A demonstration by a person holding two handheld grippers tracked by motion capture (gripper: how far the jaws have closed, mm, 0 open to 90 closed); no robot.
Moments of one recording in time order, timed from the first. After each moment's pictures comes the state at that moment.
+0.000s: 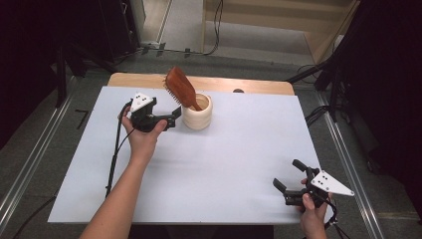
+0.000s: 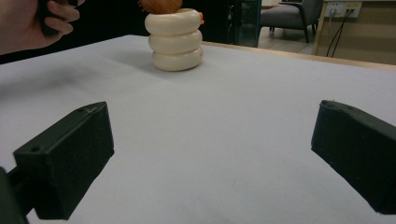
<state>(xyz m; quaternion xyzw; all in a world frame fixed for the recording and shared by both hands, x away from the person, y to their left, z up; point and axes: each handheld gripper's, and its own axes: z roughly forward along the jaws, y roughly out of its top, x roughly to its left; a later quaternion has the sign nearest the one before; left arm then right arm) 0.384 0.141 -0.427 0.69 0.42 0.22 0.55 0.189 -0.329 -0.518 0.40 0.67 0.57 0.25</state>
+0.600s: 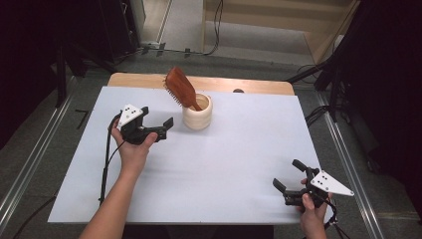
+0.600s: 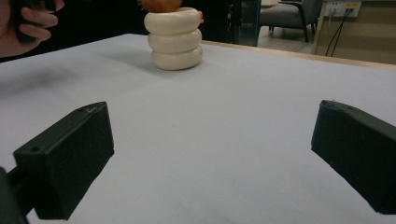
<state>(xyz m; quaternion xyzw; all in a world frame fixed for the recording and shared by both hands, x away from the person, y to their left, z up) 0.353 0.163 -0.437 0.69 0.41 0.23 0.55 0.189 -0.328 -0.518 0.40 0.68 0.57 0.26</state>
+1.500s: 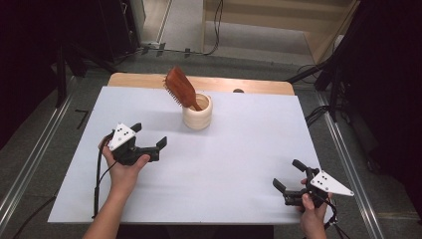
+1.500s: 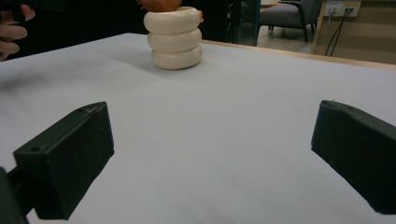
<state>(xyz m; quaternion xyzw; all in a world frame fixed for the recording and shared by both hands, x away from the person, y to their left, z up) 0.305 0.182 -0.450 0.71 0.39 0.24 0.54 0.189 -0.328 -0.519 0.40 0.68 0.56 0.26</state>
